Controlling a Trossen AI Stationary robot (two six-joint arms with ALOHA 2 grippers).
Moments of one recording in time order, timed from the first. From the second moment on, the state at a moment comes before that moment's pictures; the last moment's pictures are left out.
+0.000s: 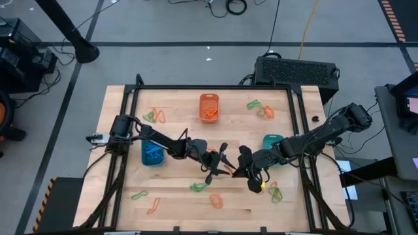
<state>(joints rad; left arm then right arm) -0.14 2.03 1.04 0.87 0.31 0.22 0.38 1.35 0.81 -0.05 0.00 0.41</state>
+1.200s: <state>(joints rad) 0.06 1.87 1.04 0.46 0.17 0.24 0.28 1.35 0.81 -0.16 0.22 0.02</state>
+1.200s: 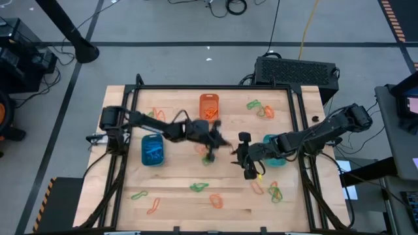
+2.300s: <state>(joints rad) 0.48 1.84 1.10 0.02 0.07 -0.20 -0.18 1.35 0.72 -0.01 0.21 0.05</state>
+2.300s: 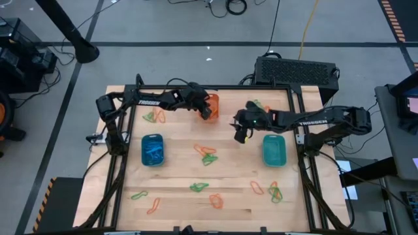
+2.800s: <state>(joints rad) 0.48 1.84 1.11 -0.02 0.07 -0.19 -0.18 1.33 0.72 0.00 0.20 0.01</state>
